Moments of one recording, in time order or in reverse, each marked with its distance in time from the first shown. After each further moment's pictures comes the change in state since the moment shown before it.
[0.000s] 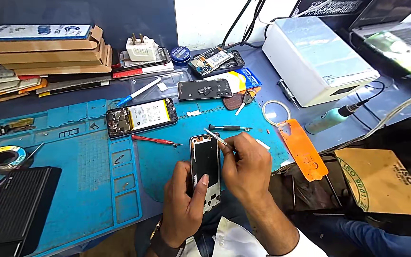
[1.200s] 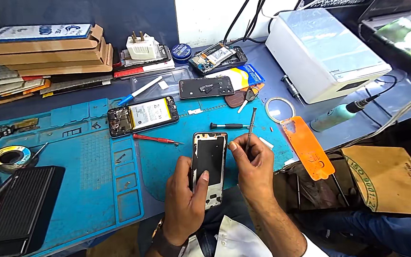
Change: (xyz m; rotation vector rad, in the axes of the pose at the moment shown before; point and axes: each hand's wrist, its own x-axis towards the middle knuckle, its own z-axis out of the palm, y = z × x) left_hand 0.005 0.003 0.000 0.068 -0.013 -0.079; right_hand -0.009 0.004 -0.001 0.680 -0.039 0.404
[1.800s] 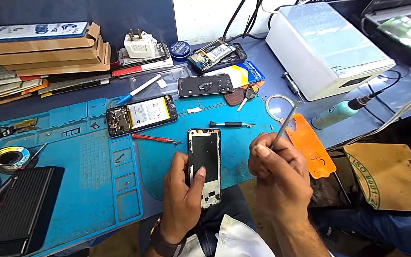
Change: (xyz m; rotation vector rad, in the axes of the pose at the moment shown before) left_hand 0.005 0.005 -0.002 -0.109 -0.011 -0.104; right_hand -0.006 -0.024 -0.031 0.396 -0.115 -0.044
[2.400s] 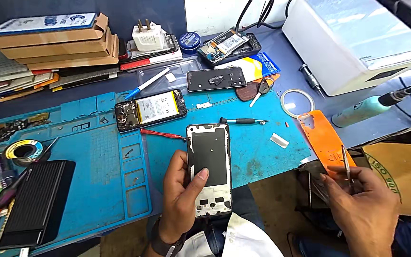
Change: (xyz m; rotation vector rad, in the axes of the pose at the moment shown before) left_hand 0.000 0.003 -0.015 -0.416 -0.069 -0.020; right_hand -0.057 0.005 -0.141 -1.186 0.341 0.154
